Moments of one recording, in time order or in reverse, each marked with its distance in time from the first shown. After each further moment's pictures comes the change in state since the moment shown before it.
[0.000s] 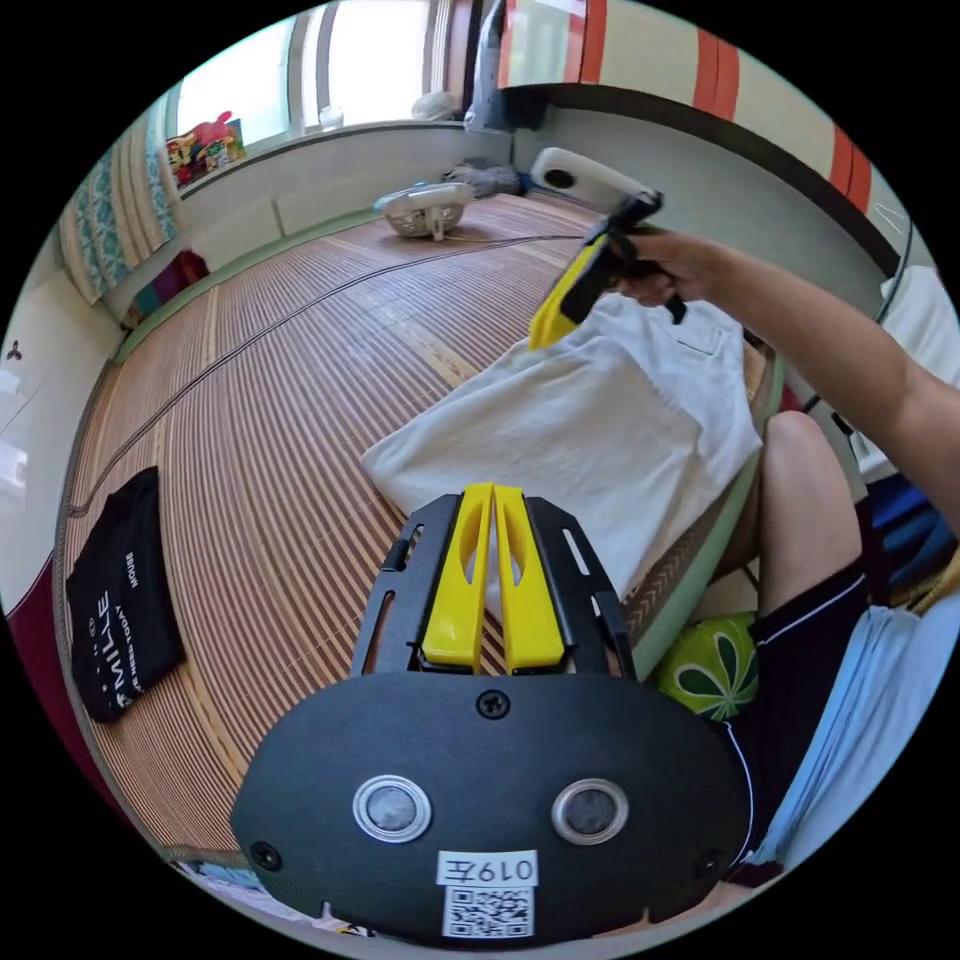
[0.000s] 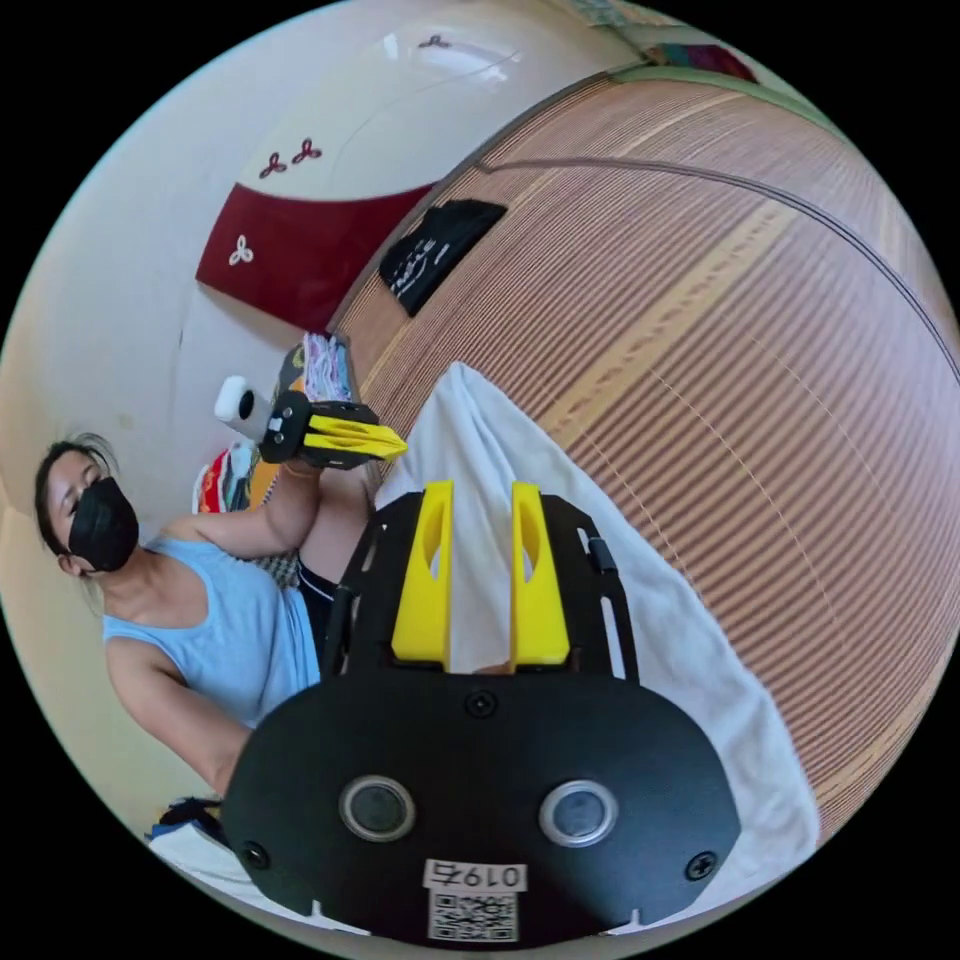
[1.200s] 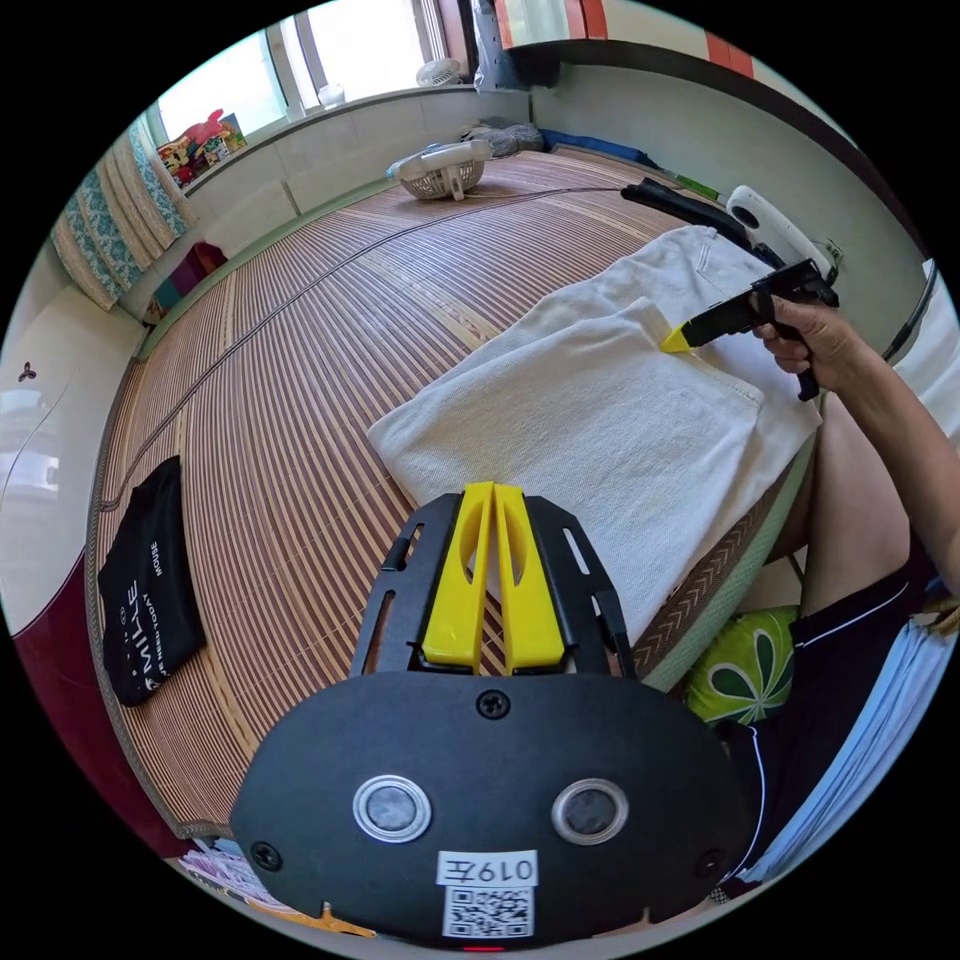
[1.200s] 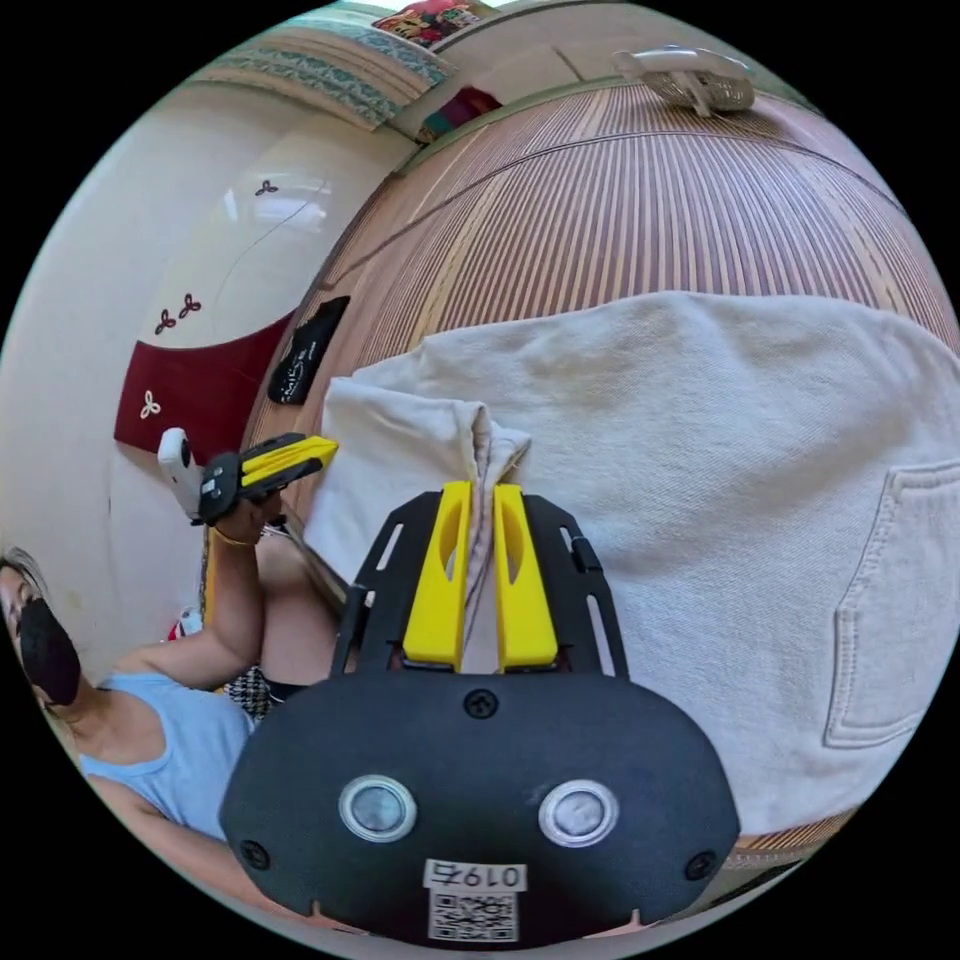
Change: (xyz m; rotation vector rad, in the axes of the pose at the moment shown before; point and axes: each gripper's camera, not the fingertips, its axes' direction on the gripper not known) left arm 0.005 -0.010 0.013 -0.103 -0.106 0.017; right arm -0.032 0.273 -0.067 0.318 0.195 0.408
